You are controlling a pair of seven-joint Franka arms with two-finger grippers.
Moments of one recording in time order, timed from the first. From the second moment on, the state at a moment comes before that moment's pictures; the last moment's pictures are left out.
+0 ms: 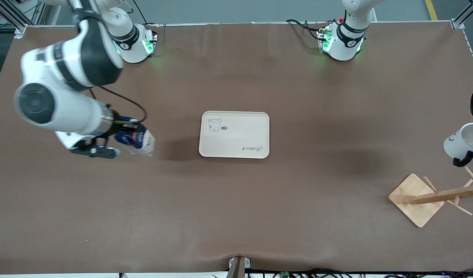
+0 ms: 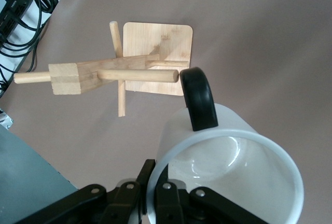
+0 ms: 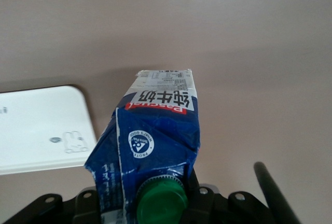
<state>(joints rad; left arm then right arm) 0.47 0.33 -0.30 -1.42 0.27 1.81 0.94 0.34 0.32 -0.15 -1.44 0.13 1.50 0.31</state>
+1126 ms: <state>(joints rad) 0.47 0.40 -0.31 -1.35 0.27 1.82 0.94 0.04 0.17 -0.15 -2.00 0.05 1.89 -0.20</state>
